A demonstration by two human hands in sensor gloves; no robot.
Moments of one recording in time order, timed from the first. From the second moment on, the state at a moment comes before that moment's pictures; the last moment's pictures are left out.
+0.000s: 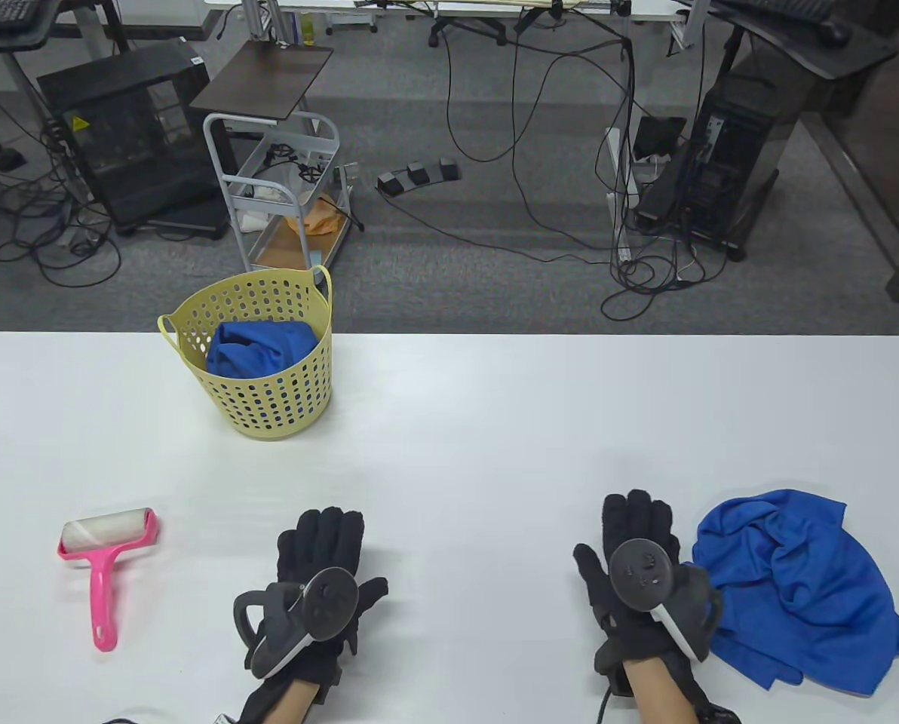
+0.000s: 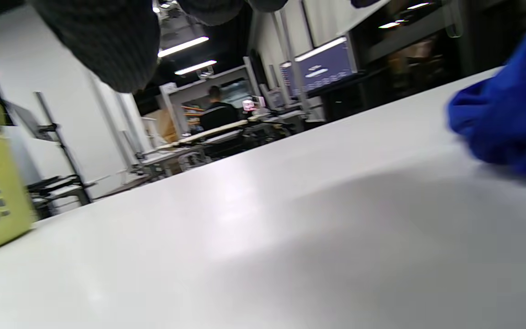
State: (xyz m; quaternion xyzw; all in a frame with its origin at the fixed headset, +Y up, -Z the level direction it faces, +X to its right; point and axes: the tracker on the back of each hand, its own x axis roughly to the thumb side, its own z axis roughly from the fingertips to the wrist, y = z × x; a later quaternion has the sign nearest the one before) left_hand -0.181 -0.724 -0.300 0.08 -0.05 0.11 0.99; right_hand 0.214 -0.722 -0.316 -0.10 -0.06 0.98 0.18
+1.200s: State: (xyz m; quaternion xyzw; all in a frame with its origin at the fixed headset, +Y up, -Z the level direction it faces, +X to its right) left_hand -0.180 -0.716 -0.300 0.06 -0.10 0.14 0.98; right_hand 0.237 -0.650 -0.349 -0.17 -0.10 0.98 0.07
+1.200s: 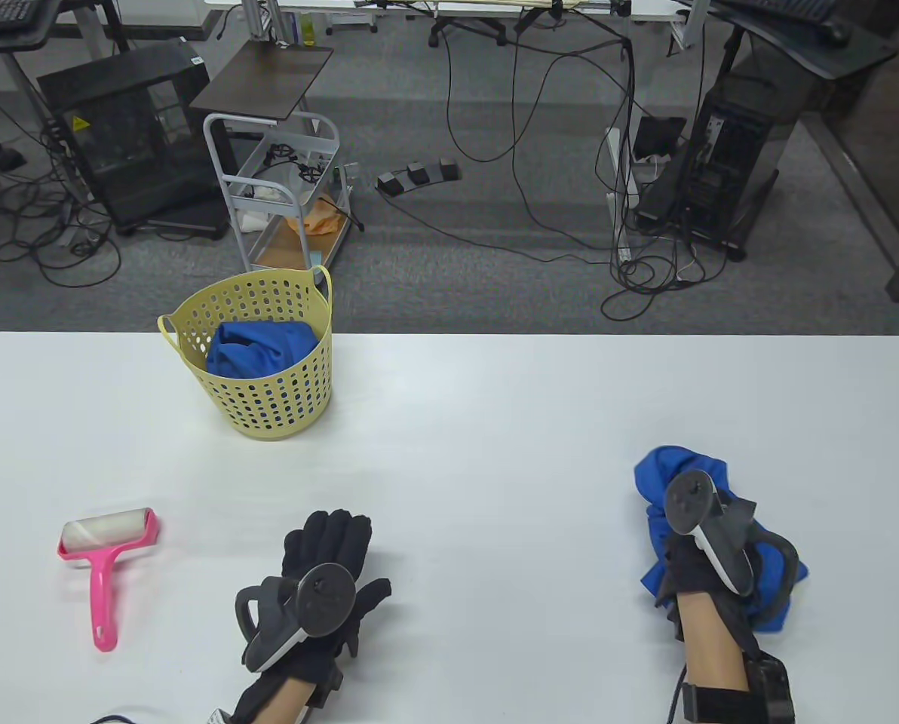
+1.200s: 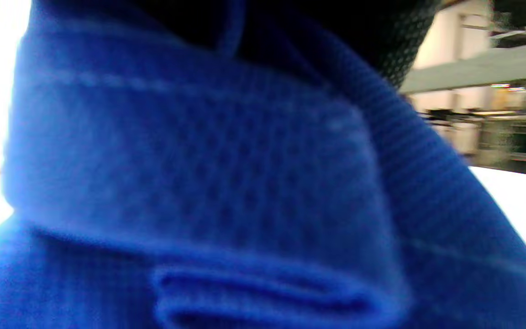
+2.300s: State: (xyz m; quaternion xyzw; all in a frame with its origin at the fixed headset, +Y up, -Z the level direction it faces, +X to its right) left_hand -0.170 -0.453 -0.343 0.20 -0.21 0.39 0.87; right_hand 0.165 -0.507 -0.341 0.09 -0.14 0.92 0.35
